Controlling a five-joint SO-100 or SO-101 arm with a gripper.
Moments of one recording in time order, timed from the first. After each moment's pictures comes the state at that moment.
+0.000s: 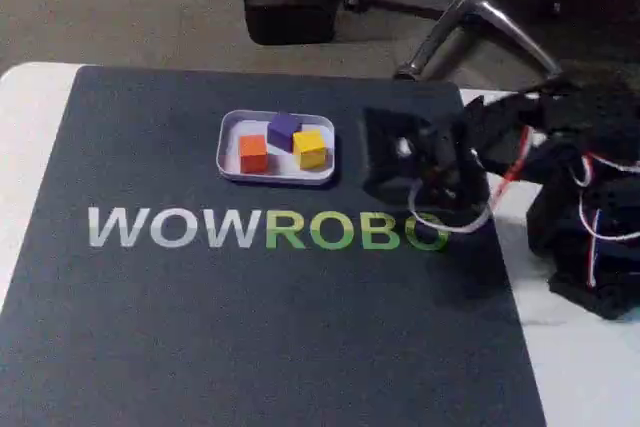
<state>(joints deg) 22.1 163.3 181.1 27.6 -121.6</state>
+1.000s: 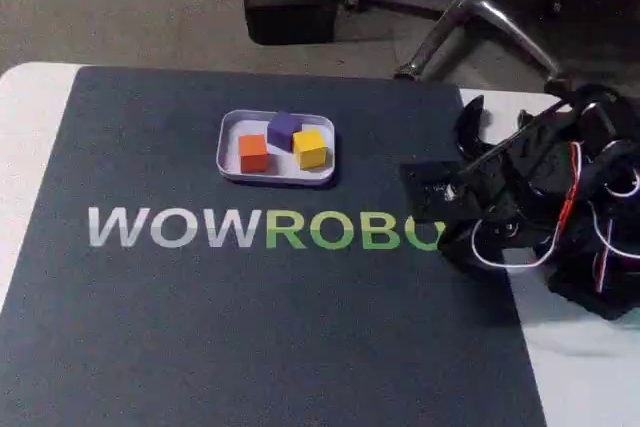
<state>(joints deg) 7.6 189.5 181.9 72.9 -102.0</state>
